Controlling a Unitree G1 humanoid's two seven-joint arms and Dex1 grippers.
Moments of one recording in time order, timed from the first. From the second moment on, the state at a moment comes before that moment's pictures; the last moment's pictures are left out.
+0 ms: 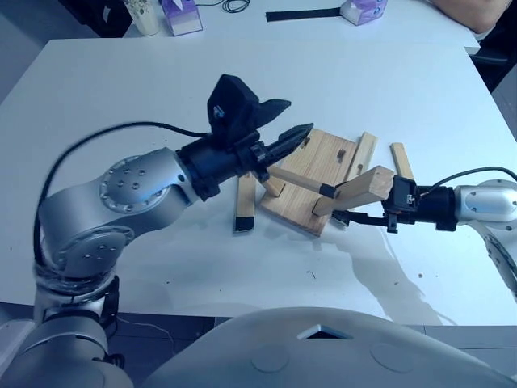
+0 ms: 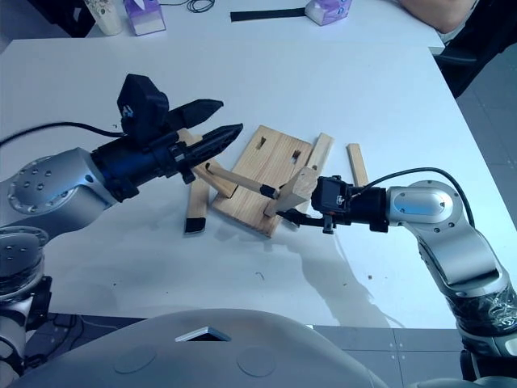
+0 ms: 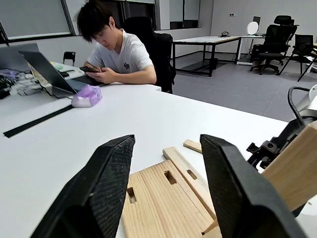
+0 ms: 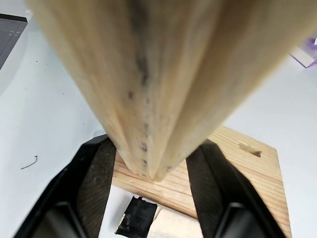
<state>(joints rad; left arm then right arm) -0.38 0.66 -0.12 -0.84 -1.13 0.89 0.02 0.04 -0.89 0.07 -0.53 0.37 0.27 1.06</state>
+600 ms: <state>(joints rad) -0.32 0.62 -0.28 -0.81 -0.82 0.88 -0.14 -0.02 -0.87 0.12 -0.53 0.37 0.33 1.06</state>
